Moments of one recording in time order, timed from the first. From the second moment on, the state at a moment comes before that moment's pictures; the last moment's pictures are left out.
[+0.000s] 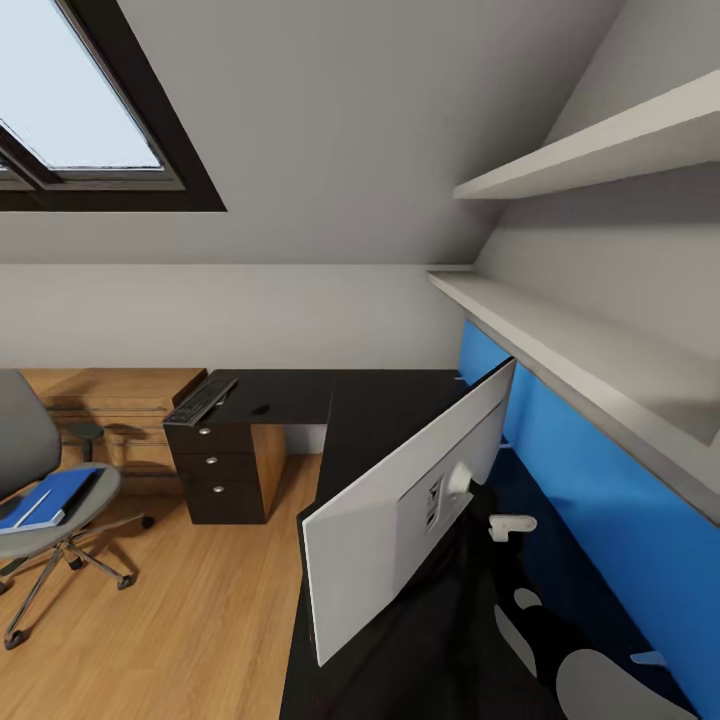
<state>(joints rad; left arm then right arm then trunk) -0.12 0.03 0.02 -0.15 0.47 -0.55 -0.07 -0.63 -0.06 0.19 -0.35 -0.14 -0.51 -0.13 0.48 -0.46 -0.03</state>
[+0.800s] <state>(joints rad) -0.12 0.04 0.02 -0.15 0.47 -0.55 -0.07 -0.63 -0.07 0.20 -0.35 -0.16 -0.51 -0.15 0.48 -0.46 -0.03</state>
